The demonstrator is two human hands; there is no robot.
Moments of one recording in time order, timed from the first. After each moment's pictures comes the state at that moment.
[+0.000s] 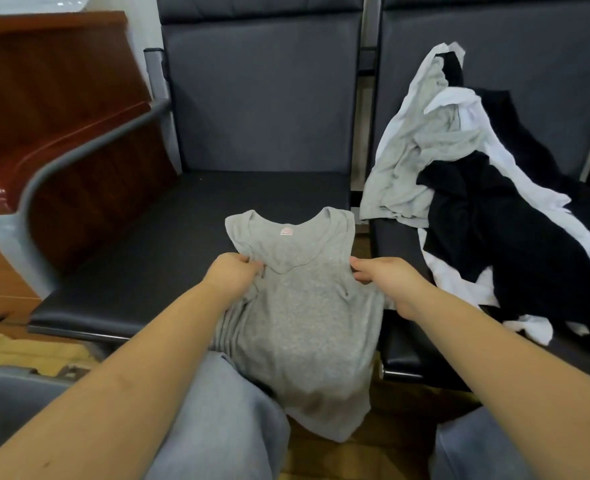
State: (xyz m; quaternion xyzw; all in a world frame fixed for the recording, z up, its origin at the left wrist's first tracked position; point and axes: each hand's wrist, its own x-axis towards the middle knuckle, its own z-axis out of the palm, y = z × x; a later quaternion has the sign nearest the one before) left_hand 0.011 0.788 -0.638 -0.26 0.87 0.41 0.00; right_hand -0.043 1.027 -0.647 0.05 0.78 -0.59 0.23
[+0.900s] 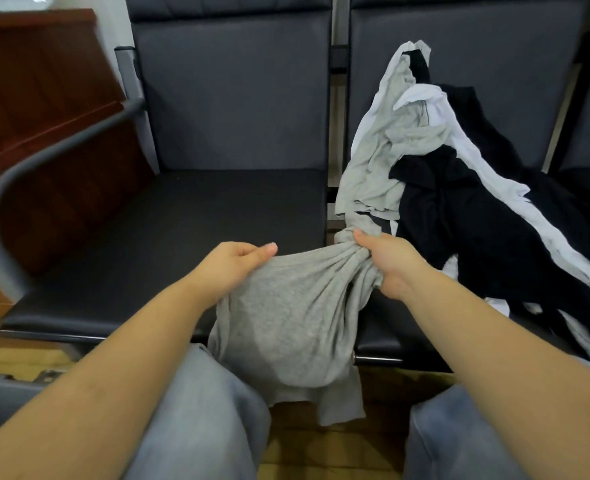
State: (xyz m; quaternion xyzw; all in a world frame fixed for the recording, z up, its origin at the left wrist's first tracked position) left_hand 0.031 0.823 -0.608 -0.12 0.86 0.49 0.04; right_hand -0.042 1.047 -0.628 0.11 0.63 -0.75 0.17
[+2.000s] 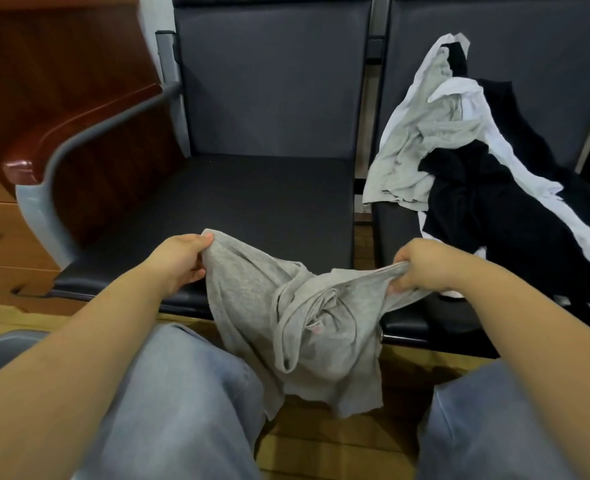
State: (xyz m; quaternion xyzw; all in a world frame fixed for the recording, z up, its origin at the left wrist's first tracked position) left_hand 0.068 0.729 -0.626 -0.32 0.71 0.62 -0.04; right_hand -0.012 1.068 -0.606 -0.20 0.95 -0.13 0.19
